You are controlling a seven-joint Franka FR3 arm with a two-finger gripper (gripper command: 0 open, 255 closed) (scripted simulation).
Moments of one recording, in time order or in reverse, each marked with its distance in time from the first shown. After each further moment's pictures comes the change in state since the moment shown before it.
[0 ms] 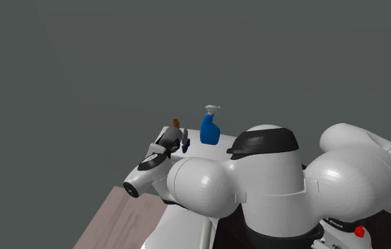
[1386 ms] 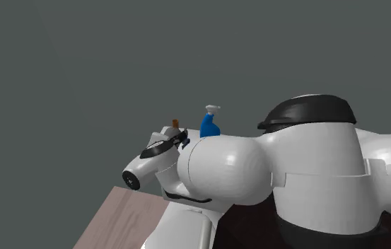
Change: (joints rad) arm 0.135 0.232 -0.069 -0.231 -0.050 0.063 -0.055
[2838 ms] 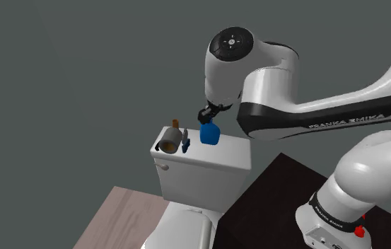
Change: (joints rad) arm 1.499 0.415 -1.509 -0.706 0.259 0.026 -0.804
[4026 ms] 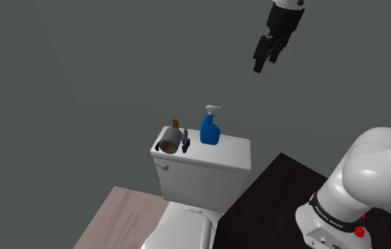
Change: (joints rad) arm 0.187 -0.154 -0.651 0.281 0.237 -0.533 -0.740
